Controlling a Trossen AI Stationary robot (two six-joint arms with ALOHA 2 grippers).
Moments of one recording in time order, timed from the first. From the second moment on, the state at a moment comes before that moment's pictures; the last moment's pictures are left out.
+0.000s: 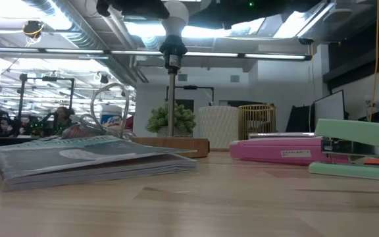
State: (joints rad) left arm -0.41 1.46 0.86 0.38 -1.22 -0.02; right arm -0.16 1.50 1.07 0.26 -0.10 -0.44
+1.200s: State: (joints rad) left arm -0.37 1.46 0.86 0.26 -1.34 -0.05; right arm -0.16 1.50 1.07 0.21 -0.34 -0.29
